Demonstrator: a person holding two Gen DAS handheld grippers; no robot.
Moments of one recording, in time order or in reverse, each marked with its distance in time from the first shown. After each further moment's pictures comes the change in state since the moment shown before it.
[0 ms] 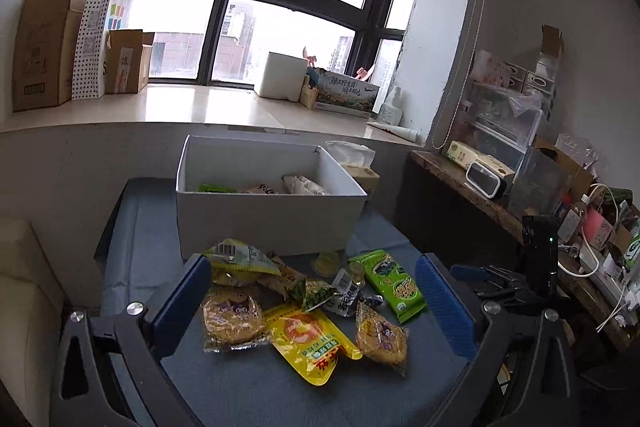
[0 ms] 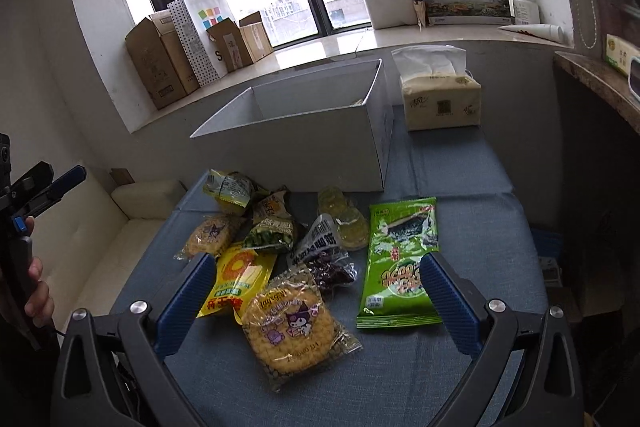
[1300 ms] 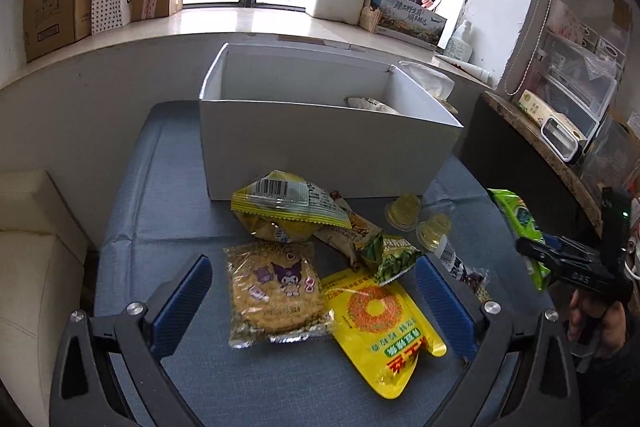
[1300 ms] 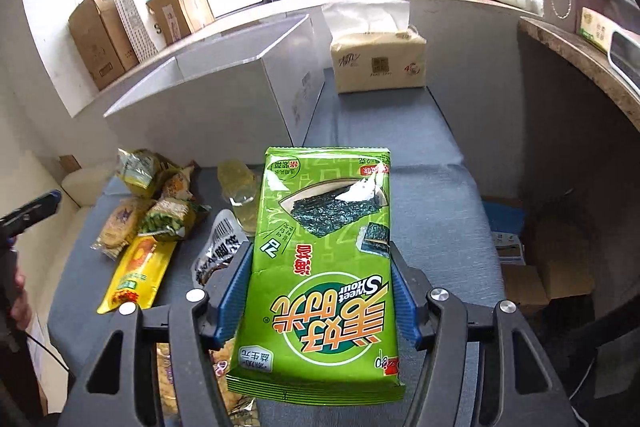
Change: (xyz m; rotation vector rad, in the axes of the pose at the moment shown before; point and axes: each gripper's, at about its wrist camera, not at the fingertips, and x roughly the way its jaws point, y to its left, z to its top) left arm 0.114 0.049 -0.017 -0.081 0.259 0.147; right arm 0.024 -0.061 0.003 0.050 0.082 -0.155
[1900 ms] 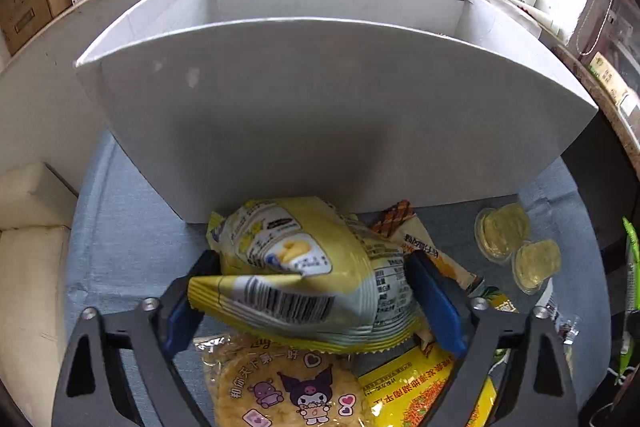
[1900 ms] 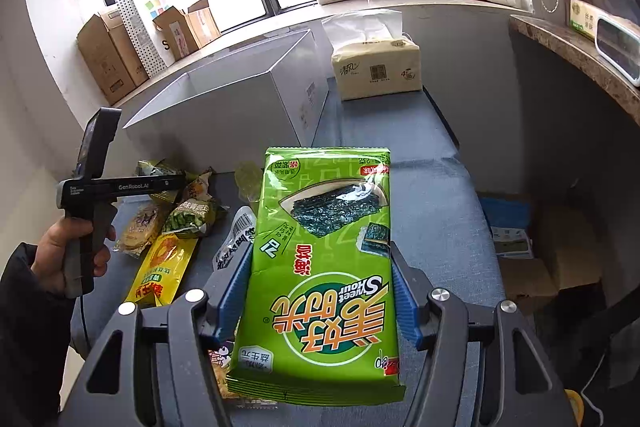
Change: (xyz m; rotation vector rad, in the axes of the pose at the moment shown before) left arm 0.119 0.016 0.036 -0.011 0.211 0.167; right arm -0.012 0.000 -0.011 0.028 -0.014 0.042
